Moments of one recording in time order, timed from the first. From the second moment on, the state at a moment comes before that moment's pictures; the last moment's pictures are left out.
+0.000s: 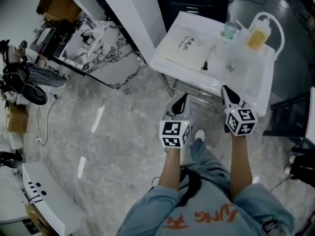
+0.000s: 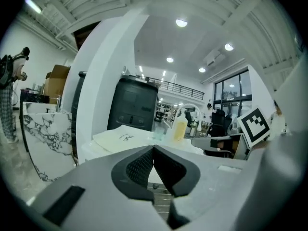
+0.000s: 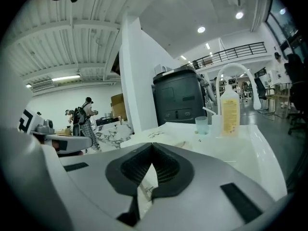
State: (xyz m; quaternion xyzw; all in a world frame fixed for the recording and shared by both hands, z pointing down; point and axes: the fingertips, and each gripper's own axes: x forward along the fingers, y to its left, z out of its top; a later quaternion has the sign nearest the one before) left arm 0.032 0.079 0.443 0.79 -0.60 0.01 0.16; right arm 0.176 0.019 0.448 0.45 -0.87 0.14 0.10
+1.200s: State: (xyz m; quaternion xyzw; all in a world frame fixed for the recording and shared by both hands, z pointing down) left arm 0.020 -0.125 0.517 0.81 -0.53 0.22 0.15; right arm 0.171 -0.161 0.483 0.46 -0.86 0.18 0.12
